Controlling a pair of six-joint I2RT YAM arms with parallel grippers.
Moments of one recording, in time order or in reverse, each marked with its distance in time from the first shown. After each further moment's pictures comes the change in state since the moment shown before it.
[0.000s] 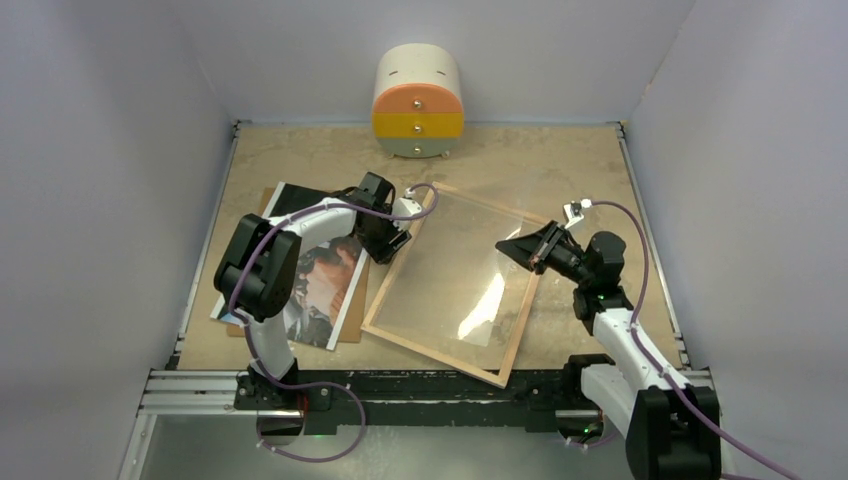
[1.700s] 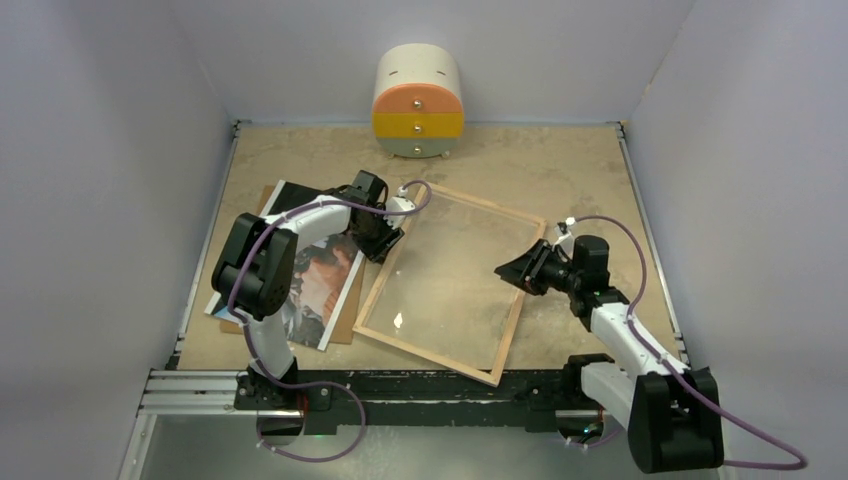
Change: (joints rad) left arm 0.040 0.000 0.003 -0.053 0.050 -0.008; right arm 0.027 0.045 0.001 -0.382 0.128 -0.332
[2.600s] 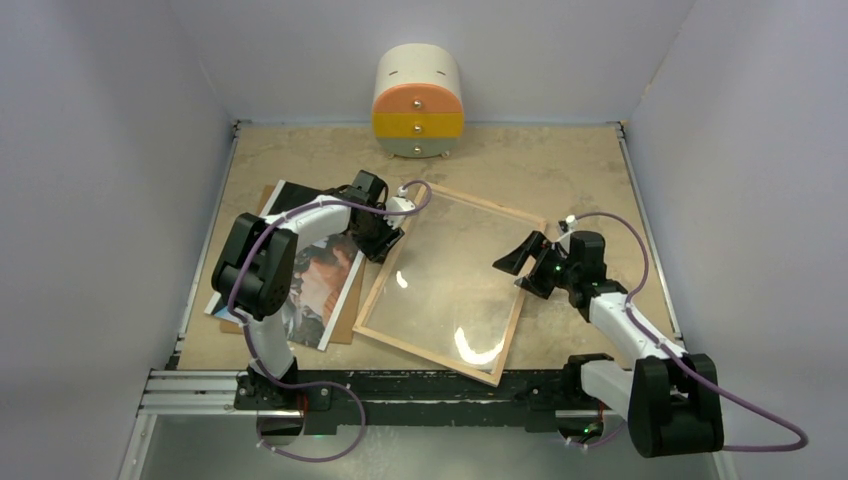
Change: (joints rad) left arm 0.000 0.000 0.000 0.000 0.002 0.000; right arm 0.000 0.093 0.053 -0.096 0.153 -0.102
